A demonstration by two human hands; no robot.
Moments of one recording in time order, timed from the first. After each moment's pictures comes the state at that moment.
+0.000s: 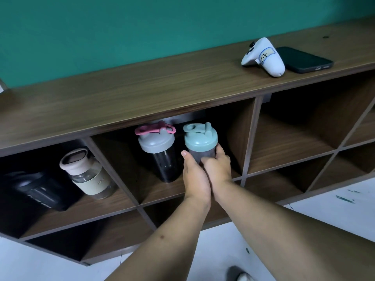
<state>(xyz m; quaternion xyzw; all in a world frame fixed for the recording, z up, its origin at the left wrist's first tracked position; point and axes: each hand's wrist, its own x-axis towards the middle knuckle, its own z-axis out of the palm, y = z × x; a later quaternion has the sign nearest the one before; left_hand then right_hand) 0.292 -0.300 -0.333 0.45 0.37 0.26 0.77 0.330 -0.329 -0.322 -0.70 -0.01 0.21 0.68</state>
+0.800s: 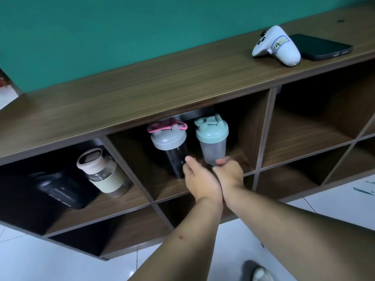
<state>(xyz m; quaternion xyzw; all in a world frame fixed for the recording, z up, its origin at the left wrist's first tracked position) 0.271 -0.297 -0.325 0.46 0.48 0.32 0.67 0.311 -0.338 -0.322 -0.78 0.00 0.22 0.59</state>
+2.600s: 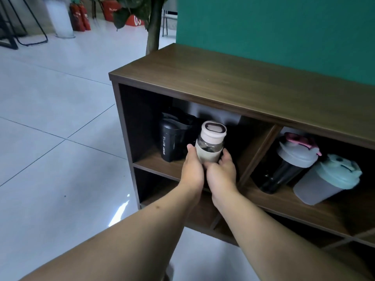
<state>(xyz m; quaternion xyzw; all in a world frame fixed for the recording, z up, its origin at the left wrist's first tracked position) 0.089 -0.093 -0.333 0.37 0.44 0.36 0.74 0.136 -0.132 -0.322 -0.72 -0.16 0.31 0.60</state>
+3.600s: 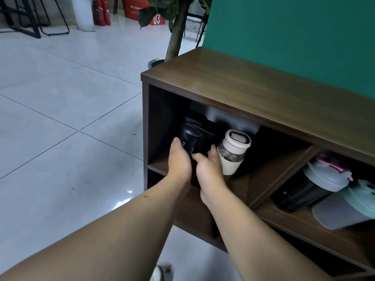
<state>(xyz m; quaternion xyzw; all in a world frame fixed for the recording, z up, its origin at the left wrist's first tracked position) 0.045 -0.016 -0.348 0.27 0.47 0.44 0.72 0.084 -0.081 -0.301 -0.68 -0.21 0.40 0.58</state>
